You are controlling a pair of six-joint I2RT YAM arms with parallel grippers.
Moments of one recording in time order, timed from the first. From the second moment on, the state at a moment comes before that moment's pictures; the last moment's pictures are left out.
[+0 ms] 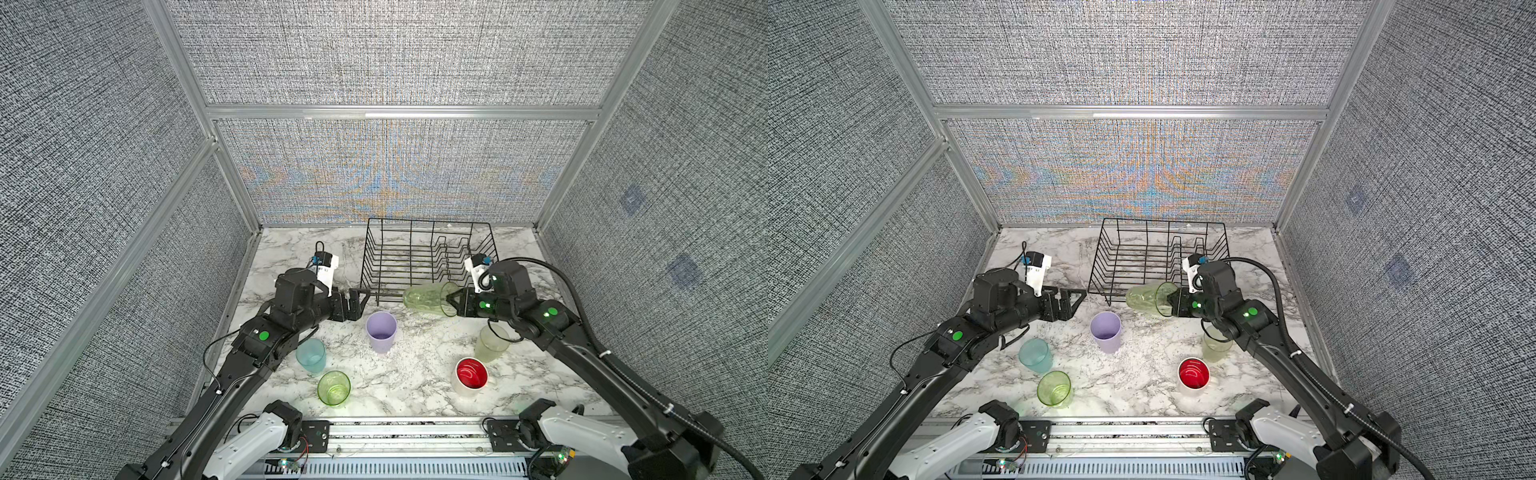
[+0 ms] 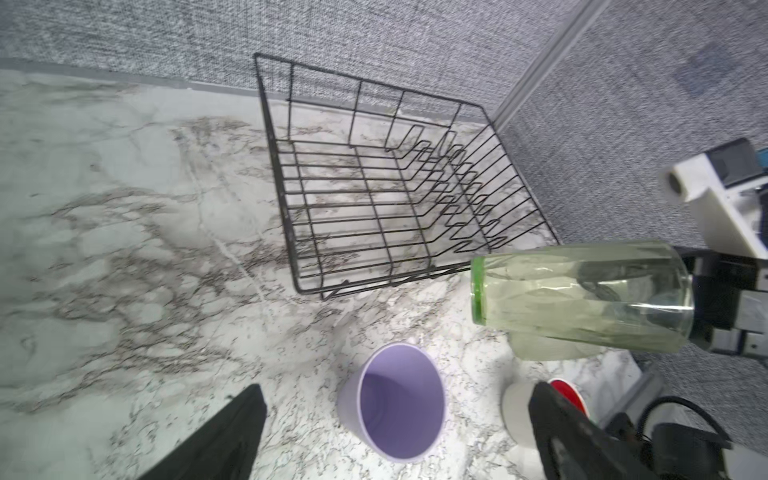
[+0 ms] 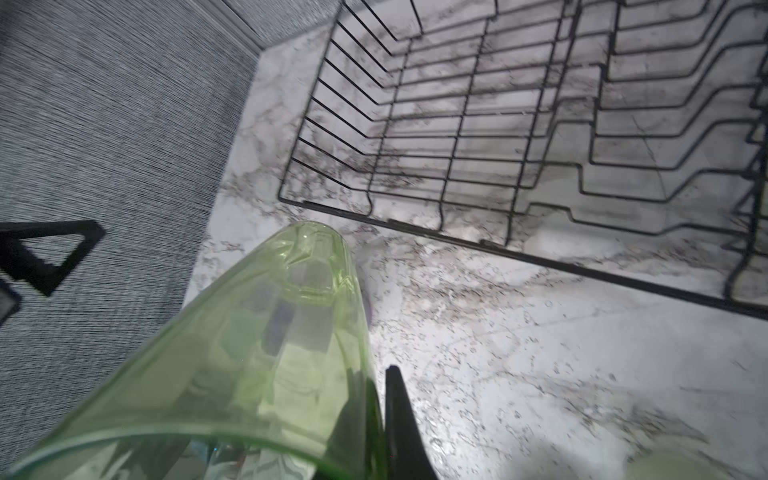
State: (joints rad) left arm -0.51 0.90 0.99 -0.58 0.24 -0.40; right arm 0.52 1.04 0.97 -0.54 -0.25 0.56
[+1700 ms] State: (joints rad) left arm -0.46 1.18 0.92 0.25 1.02 -1.06; right arm 0.44 1.31 0.83 0.50 -1.02 1.36
